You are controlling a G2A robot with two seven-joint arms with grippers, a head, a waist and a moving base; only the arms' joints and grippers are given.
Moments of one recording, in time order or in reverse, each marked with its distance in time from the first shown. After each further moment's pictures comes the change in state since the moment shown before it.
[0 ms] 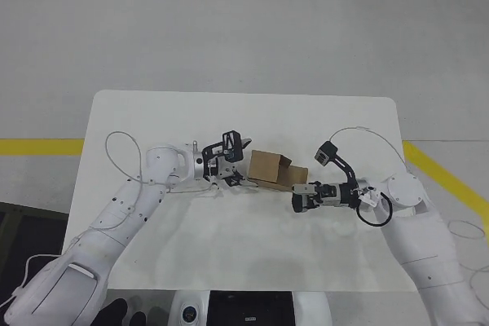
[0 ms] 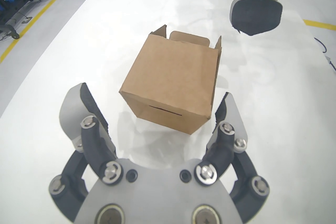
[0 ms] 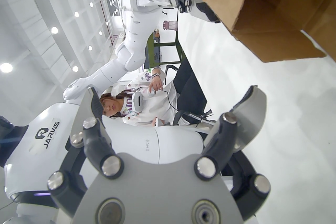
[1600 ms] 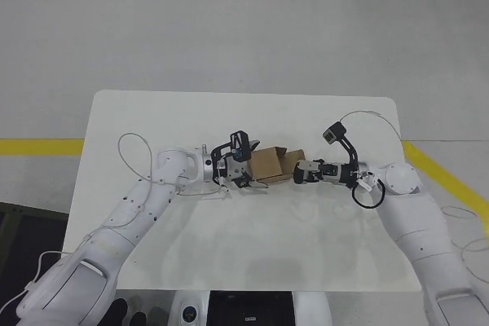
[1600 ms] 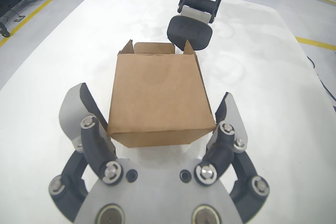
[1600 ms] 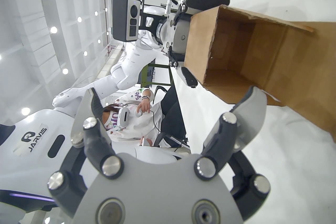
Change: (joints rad) left arm -0.007 -0.048 0.036 0.052 -0.067 0.025 -0.002; right arm 0.217 -0.037 -0.119 0.344 0.079 -0.320 -0.049
